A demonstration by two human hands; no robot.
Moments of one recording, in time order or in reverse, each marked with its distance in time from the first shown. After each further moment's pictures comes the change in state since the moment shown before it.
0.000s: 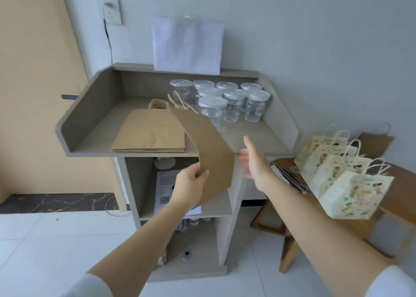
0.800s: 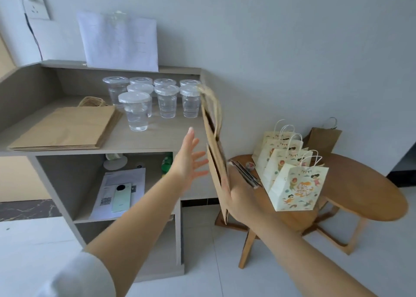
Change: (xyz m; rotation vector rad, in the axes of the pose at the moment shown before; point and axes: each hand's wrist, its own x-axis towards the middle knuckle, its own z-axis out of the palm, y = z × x) left_hand -0.007 0.103 0.219 -0.552 -0.194 -0.354; right_hand -0.028 0.093 -0.217 -0.562 -0.081 -0.774
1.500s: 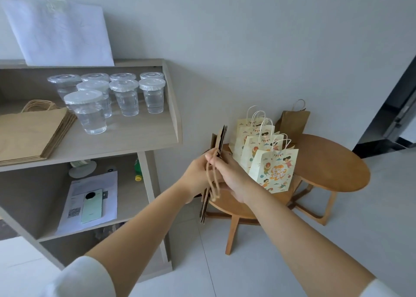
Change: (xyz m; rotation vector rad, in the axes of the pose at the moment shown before) left_hand 0.007 -0.056 0.087 0.531 -0.313 0.120; right_hand 0.015 0.041 -0.052 0.798 -0.019 0.602
